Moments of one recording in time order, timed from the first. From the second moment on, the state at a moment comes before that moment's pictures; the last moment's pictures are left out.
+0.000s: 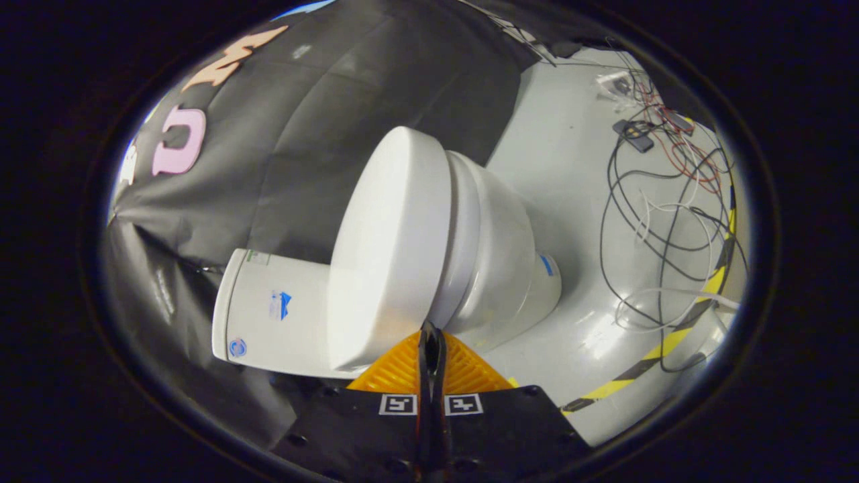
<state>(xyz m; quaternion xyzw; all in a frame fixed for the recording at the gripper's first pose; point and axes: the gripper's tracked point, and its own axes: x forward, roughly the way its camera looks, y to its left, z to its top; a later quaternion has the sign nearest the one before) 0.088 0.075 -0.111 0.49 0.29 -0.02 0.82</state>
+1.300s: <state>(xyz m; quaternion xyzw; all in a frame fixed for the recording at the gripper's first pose) 0.083 0.121 0.039 0.35 0.19 0.01 0.92</state>
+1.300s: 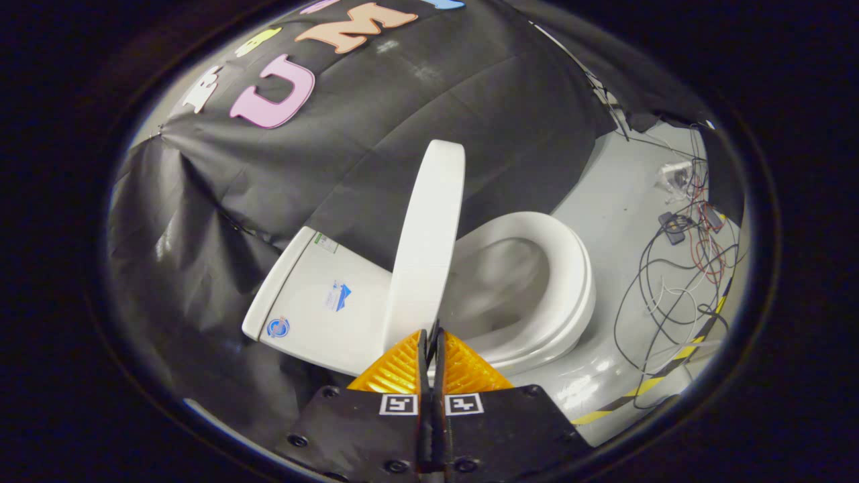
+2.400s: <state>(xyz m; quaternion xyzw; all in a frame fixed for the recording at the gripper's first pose) 0.083 0.151 0.101 0.18 0.15 -0.03 0.97</state>
